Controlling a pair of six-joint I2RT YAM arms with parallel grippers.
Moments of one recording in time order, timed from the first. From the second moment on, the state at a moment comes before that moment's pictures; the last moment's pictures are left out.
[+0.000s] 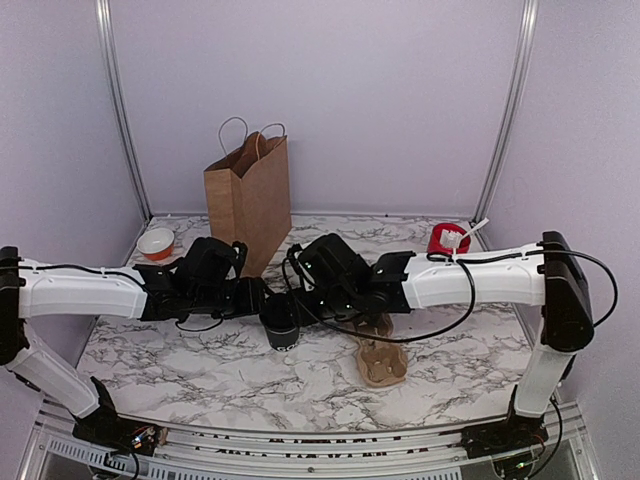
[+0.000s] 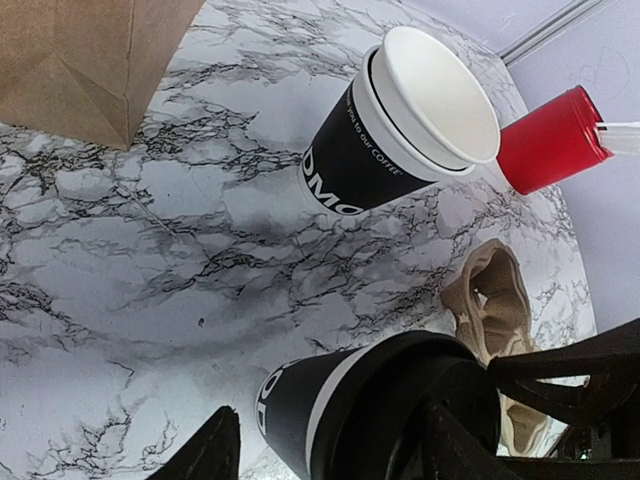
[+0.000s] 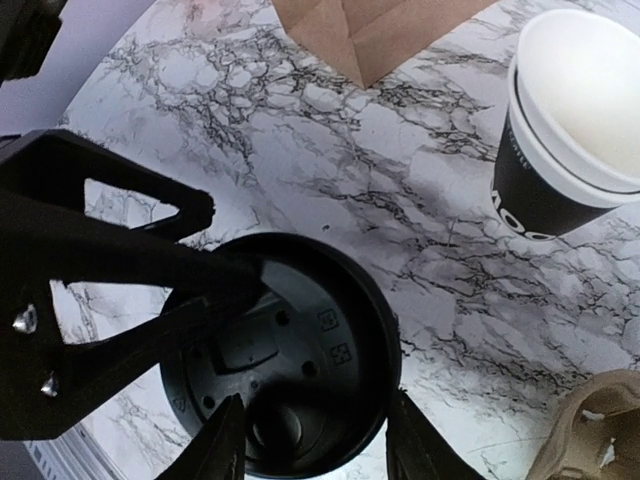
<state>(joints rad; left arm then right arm) -0.85 1.44 0.83 -0.10 -0.08 -0.77 1.09 1.82 1.36 -0.31 0.14 0.53</state>
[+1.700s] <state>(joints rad) -0.82 1.38 0.82 -0.24 -0.09 -0.76 0.91 1.83 1.28 -0.18 -0.13 0.55</state>
